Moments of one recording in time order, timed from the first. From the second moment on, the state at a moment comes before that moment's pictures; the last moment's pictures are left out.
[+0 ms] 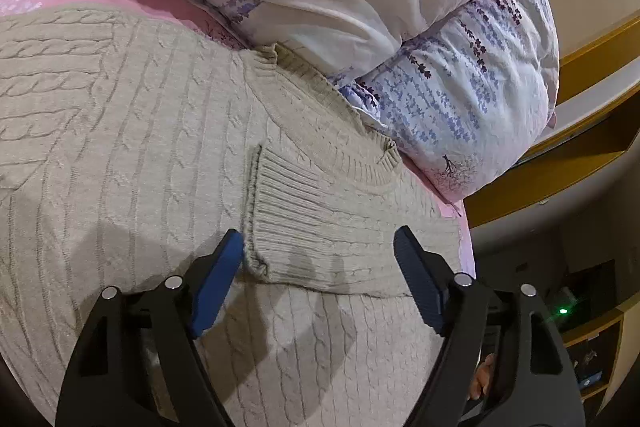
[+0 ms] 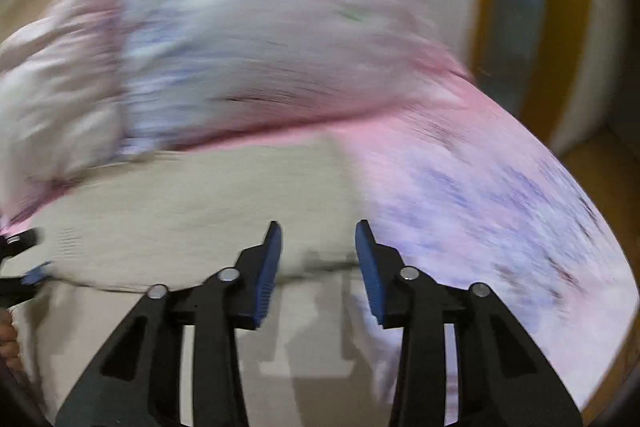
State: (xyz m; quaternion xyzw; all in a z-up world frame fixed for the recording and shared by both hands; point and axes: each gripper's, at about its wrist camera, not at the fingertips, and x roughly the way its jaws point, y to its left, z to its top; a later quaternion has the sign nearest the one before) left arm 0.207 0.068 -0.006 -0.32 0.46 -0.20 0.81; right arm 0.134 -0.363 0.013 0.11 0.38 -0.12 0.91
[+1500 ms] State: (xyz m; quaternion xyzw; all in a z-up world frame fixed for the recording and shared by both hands) left arm 0.137 0.186 0.037 -0.28 0.36 -0.10 0.89; right arm 0.136 -0.293 0.036 0.03 0.38 -0.02 0.93
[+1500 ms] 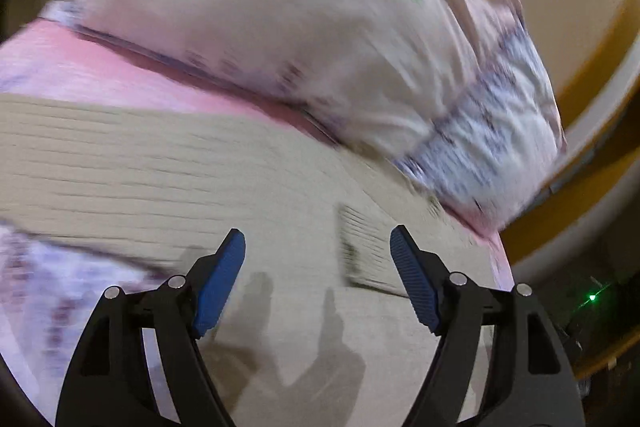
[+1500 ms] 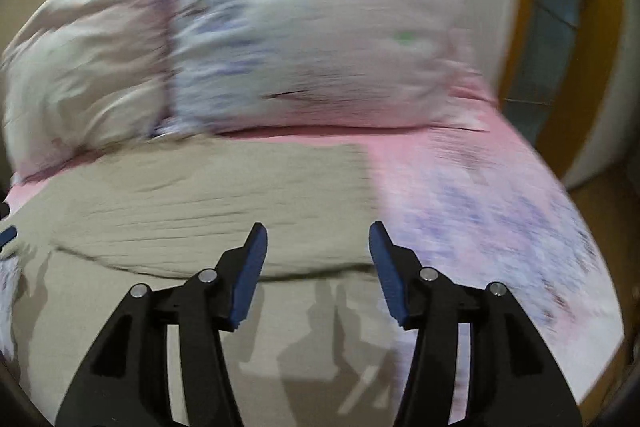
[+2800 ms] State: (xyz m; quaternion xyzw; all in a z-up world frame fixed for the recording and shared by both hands) left arm 0.116 0.358 0.055 -0.42 0.25 0.14 0.86; right arm 0.164 -0.188 0.023 0.01 0.41 0.10 0.91
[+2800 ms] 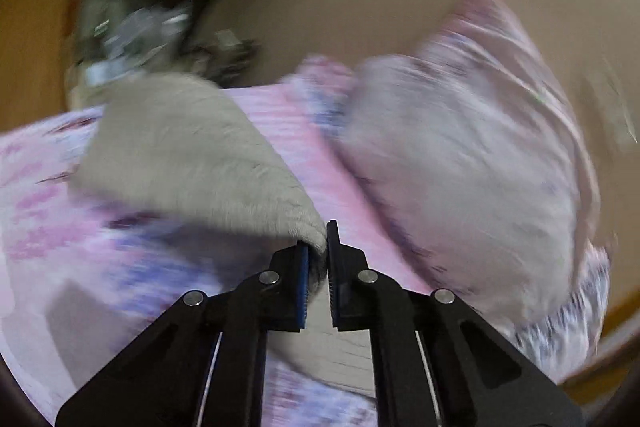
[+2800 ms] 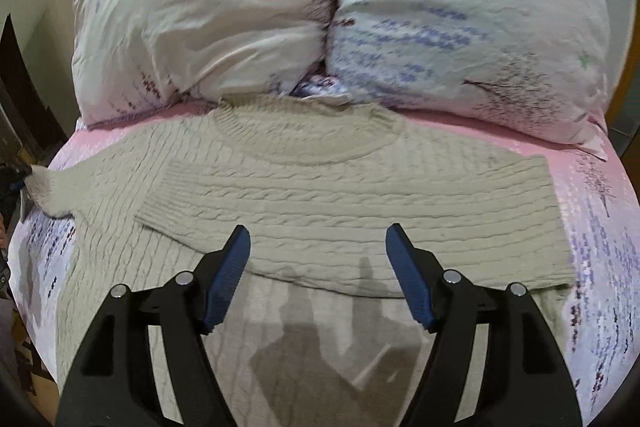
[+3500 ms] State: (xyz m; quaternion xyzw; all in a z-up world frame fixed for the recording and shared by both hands) left arm 0.186 -0.014 0.032 -0.04 0.43 -0.25 0.86; right arm 0.160 -0.281 0.013 0.08 0.40 0.02 0.91
